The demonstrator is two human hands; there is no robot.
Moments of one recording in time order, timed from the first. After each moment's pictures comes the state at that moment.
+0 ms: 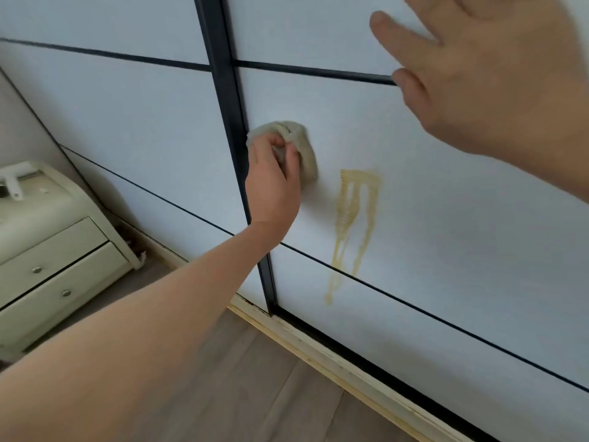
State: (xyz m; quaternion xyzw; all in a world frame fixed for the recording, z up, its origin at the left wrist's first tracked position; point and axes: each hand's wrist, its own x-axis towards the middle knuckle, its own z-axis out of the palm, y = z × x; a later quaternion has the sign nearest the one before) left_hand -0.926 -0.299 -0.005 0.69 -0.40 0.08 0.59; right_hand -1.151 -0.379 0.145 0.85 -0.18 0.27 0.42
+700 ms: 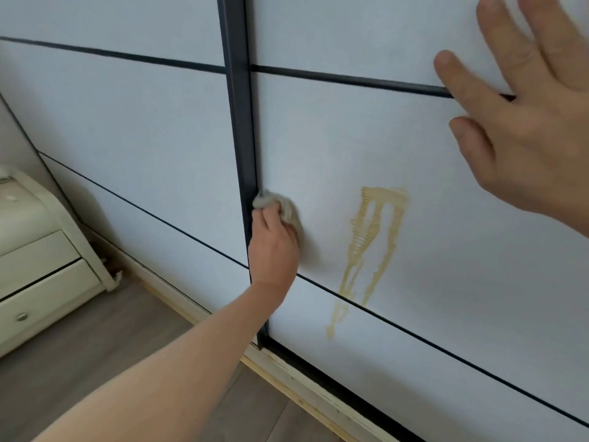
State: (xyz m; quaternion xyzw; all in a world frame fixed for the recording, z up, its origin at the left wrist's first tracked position) left_hand -0.897 -0.315 -0.117 0.73 -0.43 0.20 0.49; right_hand -1.167 -0.402 0.106 0.82 -0.19 0.31 0.44
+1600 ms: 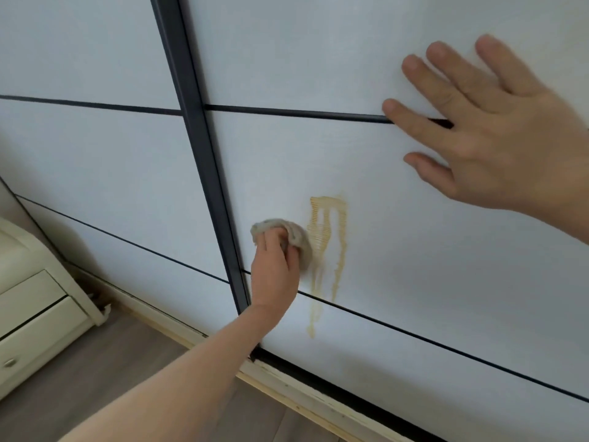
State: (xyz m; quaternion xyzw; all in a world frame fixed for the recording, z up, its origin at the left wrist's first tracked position) left_hand -0.959 -0.289 -0.091 0.70 -0.48 0.03 0.52; right_hand -1.216 -0.399 0.117 0.77 -0.13 0.28 0.55
